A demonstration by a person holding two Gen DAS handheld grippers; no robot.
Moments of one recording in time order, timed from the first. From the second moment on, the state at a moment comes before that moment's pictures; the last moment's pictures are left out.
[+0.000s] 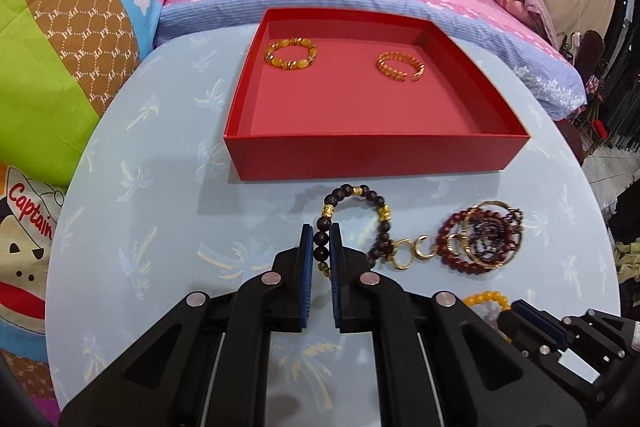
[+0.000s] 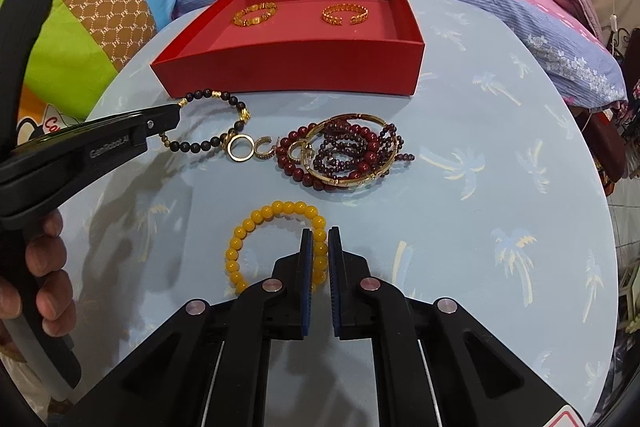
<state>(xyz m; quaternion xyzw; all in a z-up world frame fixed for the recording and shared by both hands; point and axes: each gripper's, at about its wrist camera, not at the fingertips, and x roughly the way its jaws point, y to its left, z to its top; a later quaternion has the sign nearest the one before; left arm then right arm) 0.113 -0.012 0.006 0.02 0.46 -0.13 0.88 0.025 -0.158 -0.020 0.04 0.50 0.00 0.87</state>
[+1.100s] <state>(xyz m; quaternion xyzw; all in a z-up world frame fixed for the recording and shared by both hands) 0.202 -0.038 0.097 0.03 0.37 -0.15 0.92 0.164 -0.191 0.081 0.06 0.39 0.02 0.92</state>
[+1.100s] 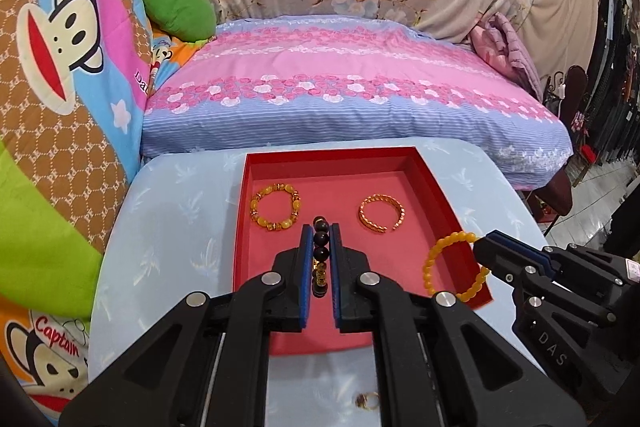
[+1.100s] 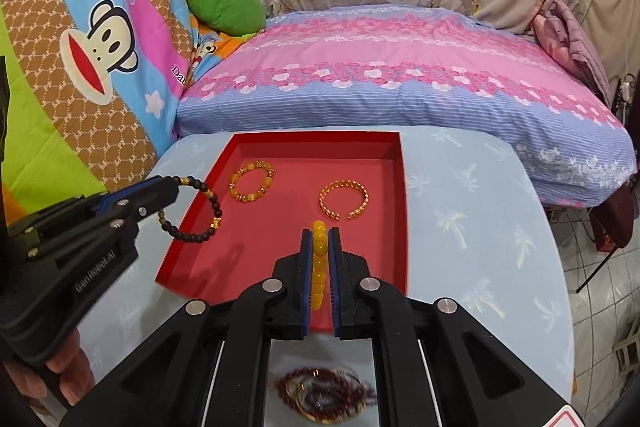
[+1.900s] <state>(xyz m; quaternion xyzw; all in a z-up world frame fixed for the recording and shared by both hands) 0.274 -0.051 0.025 0.05 0.42 -0.12 0.90 0.241 -0.197 0.006 0.06 0.46 -0.01 0.89</state>
